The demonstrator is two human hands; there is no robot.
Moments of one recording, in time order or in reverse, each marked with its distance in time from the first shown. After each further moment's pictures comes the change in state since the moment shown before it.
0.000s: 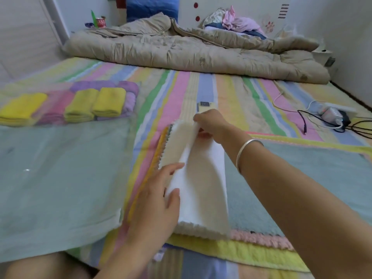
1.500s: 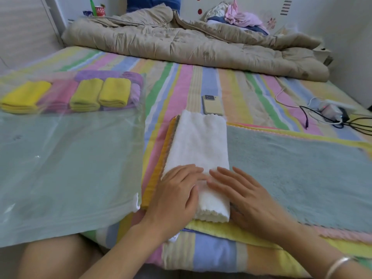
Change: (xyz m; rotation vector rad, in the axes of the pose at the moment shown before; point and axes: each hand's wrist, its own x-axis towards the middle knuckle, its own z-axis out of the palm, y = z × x) left_hand 0.005 -0.042 0.013 0.181 -0.125 0.439; right_hand -0.161 0.142 -0.035 -0.964 -0.105 -1.036
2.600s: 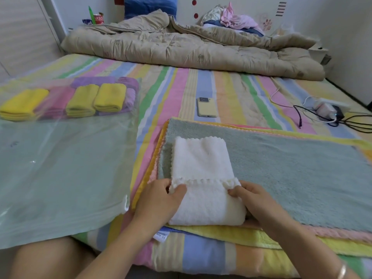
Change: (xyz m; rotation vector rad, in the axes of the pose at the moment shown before) left_hand 0.006 0.019 -0.006 -0.101 -0.031 -0.722; right_hand 0.004 -0.019 -0.035 1.215 -0.028 1.277
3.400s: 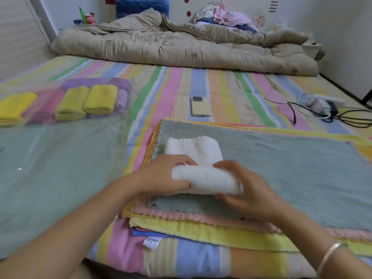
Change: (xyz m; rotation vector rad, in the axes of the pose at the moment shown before) left_hand 0.066 0.027 -0.020 0.196 -0.488 0.510; right_hand 0.034 0.001 -0.031 -0.776 0.027 -0.956
